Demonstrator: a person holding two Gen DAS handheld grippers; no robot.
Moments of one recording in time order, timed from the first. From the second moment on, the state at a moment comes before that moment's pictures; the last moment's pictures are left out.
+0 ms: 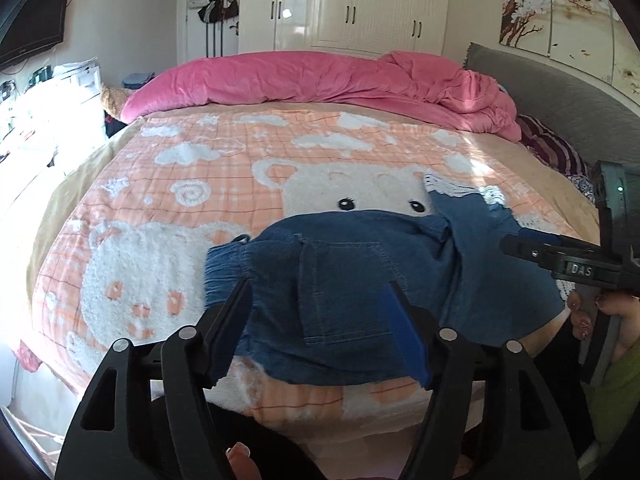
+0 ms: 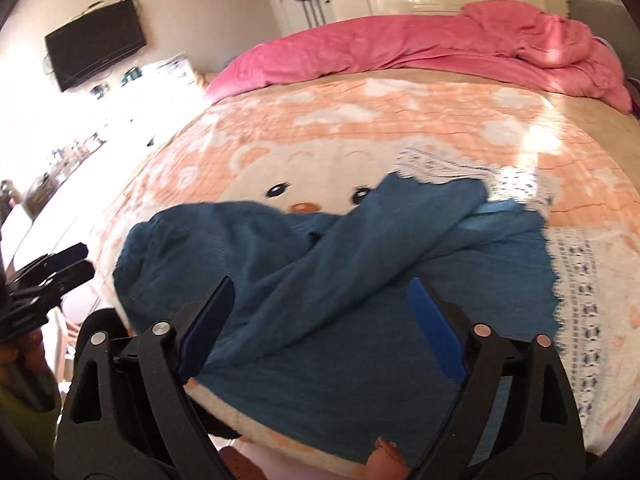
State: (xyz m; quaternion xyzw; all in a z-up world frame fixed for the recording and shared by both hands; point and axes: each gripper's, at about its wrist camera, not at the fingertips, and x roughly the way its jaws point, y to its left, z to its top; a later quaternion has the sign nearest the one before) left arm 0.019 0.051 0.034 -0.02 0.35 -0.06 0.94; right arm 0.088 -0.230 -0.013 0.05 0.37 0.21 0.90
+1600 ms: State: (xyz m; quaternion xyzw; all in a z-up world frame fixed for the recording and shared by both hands) left arm 0.101 -0.062 -0.058 -0.05 0.38 -0.31 0.87; right arm 0.311 -0.237 -0.021 -0.02 0.47 0.08 0.88
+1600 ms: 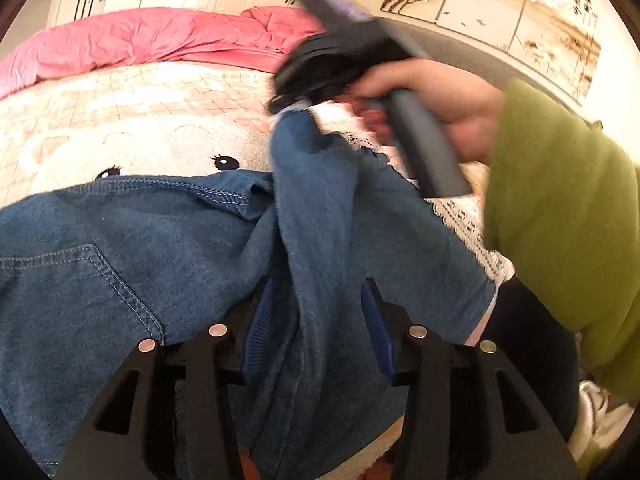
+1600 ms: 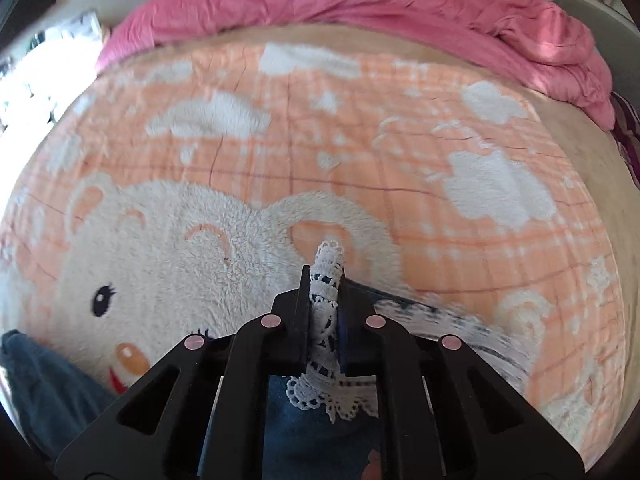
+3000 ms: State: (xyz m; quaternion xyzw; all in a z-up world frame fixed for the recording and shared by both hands) left arm 0.058 -0.108 -0.060 0.09 0.29 -0.33 0.89; right arm 0.144 -0.406 -0.039 0.17 0.42 0.05 0.89
